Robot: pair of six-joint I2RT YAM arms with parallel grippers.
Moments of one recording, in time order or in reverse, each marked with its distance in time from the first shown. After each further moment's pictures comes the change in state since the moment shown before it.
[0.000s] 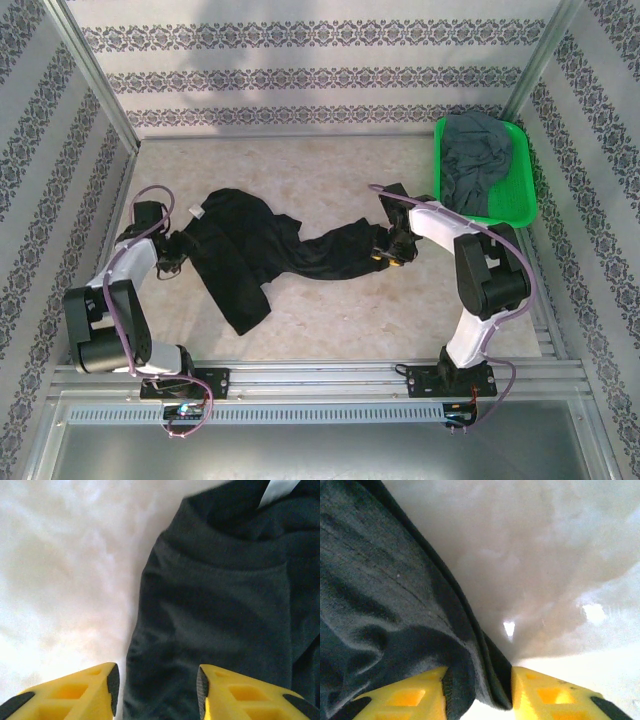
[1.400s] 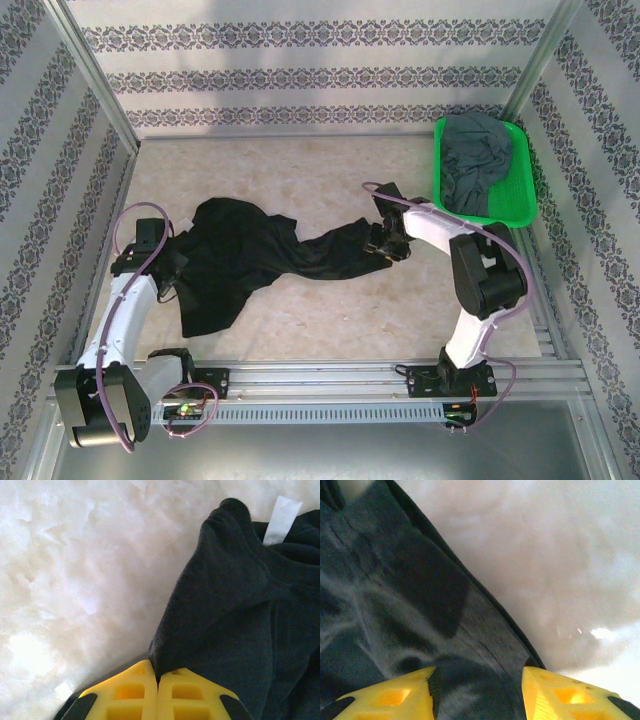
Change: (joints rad) left arm -0.111 -0.378 -0.068 -0.260 -0.349 -0.234; right arm 0.042 0.042 0.014 0.116 0.059 0.040
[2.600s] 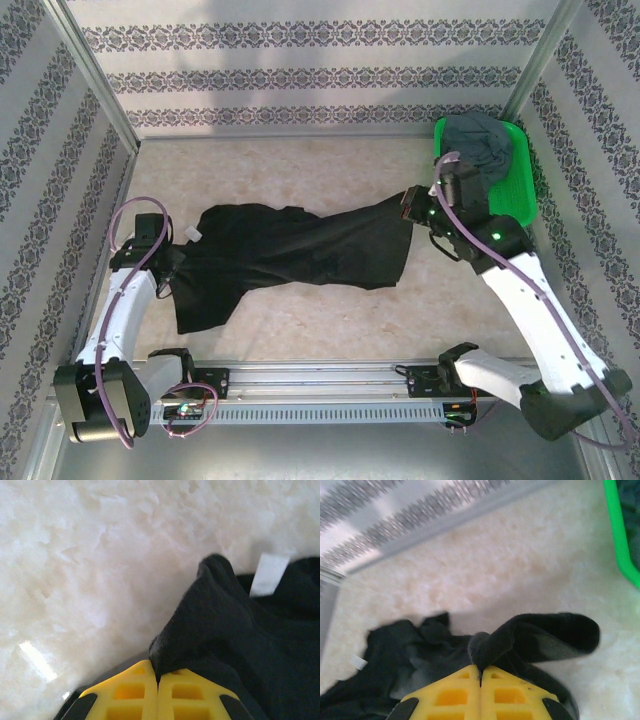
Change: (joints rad) left arm 0.000 0.026 0.043 -0.015 -0.066 0.000; right arm 0.051 -0.761 0.154 -0.136 0.162 -0.047
